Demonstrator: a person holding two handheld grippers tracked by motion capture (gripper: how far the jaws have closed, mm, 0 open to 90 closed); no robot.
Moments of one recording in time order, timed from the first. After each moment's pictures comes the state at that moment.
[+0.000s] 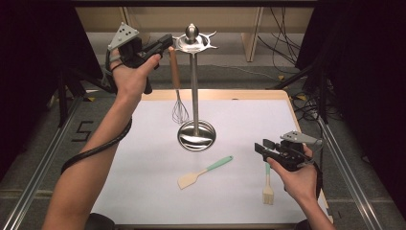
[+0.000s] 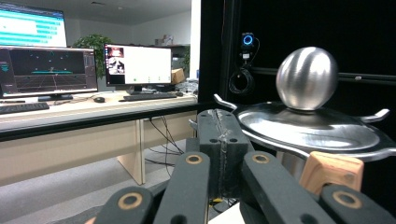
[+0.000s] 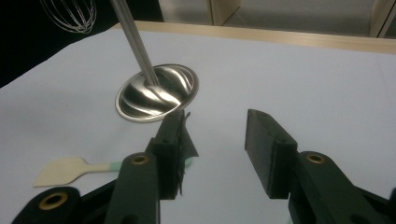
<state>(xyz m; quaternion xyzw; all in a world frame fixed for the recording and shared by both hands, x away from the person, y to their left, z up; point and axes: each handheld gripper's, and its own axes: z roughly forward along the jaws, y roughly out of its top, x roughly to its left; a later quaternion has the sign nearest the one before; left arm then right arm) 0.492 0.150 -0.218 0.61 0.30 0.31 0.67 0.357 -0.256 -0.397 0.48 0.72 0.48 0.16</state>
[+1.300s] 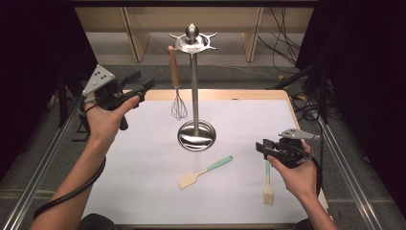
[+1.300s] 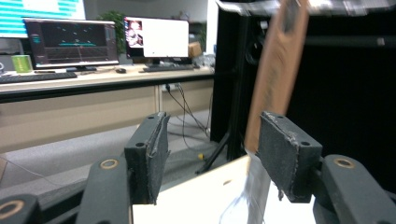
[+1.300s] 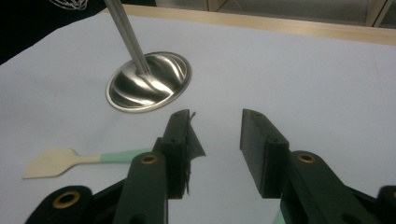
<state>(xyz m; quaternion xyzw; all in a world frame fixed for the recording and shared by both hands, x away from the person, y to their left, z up) 0.424 0.201 -0.281 0.64 0.33 0.31 0.62 0.364 -0.255 -0.395 0.49 0.73 0.45 0.18</state>
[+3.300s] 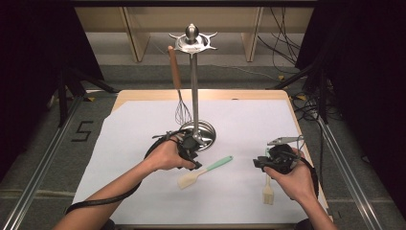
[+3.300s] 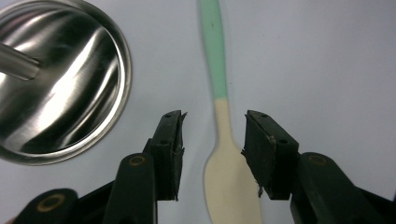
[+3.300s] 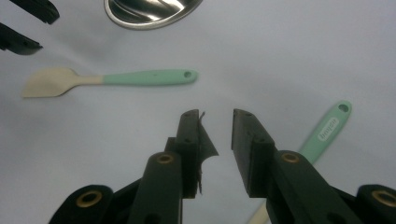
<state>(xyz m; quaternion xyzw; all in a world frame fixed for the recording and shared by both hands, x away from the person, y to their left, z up) 0.415 0.050 -0.416 0.96 0.18 0.04 0.21 0.360 -0.247 -0.412 0.49 0.80 0.33 0.10</state>
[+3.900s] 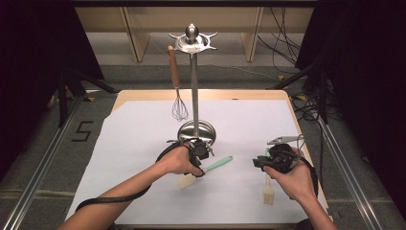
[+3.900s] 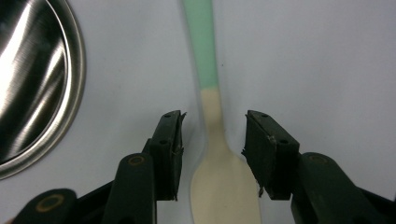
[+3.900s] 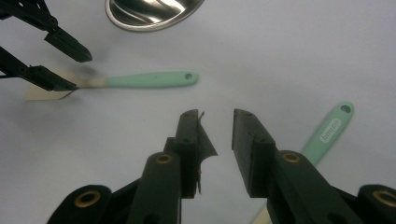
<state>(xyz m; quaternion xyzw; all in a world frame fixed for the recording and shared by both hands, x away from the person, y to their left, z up) 0.416 0.027 -0.447 0.97 0.18 0.02 0.15 0.361 -0.246 -0.412 0.49 0.80 0.33 0.09</state>
